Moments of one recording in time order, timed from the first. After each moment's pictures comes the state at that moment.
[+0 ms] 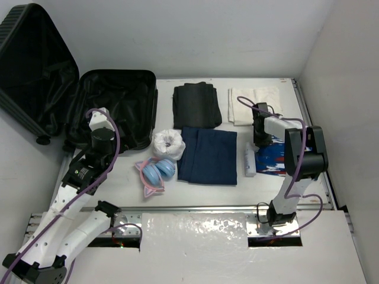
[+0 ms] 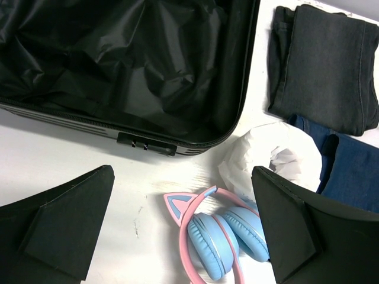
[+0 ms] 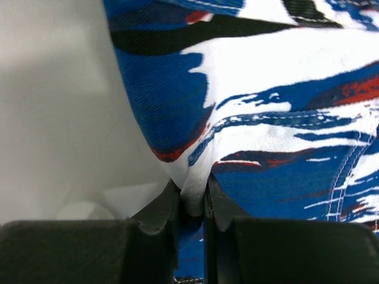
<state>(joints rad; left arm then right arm) -0.38 0.69 0.83 -0.63 -0.47 -0.44 0.08 1.85 1.07 -0.49 0.34 0.17</state>
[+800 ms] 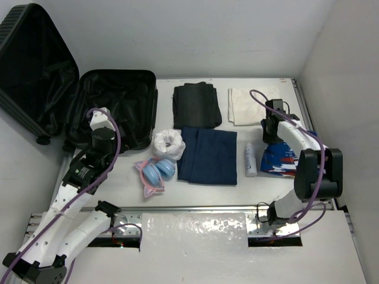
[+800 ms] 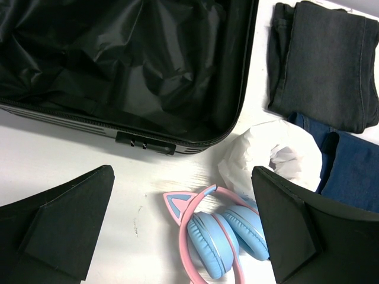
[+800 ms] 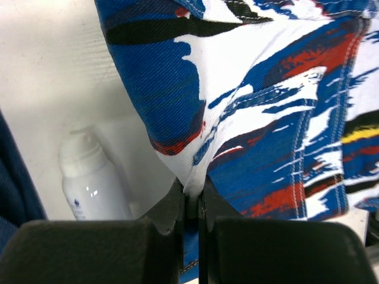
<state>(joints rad) -0.38 0.69 0.83 -0.62 -0.47 -0.44 0.02 1.58 1.01 -0.58 0.28 0.14</state>
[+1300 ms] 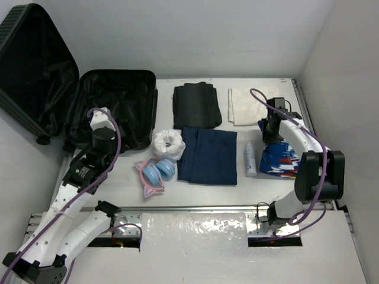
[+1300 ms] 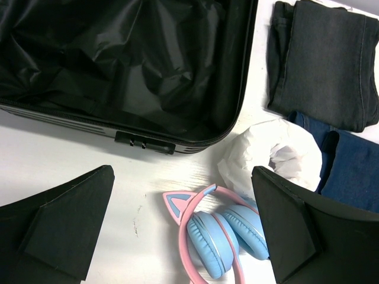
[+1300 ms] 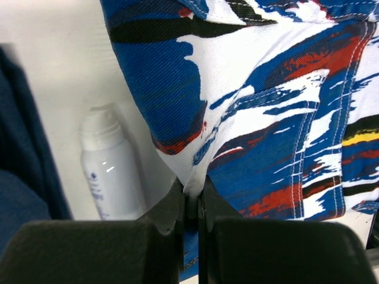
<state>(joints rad) -0.38 0.69 0.83 -0.62 -0.46 -0.44 0.01 1.55 1.05 -0.65 0.19 0.10</state>
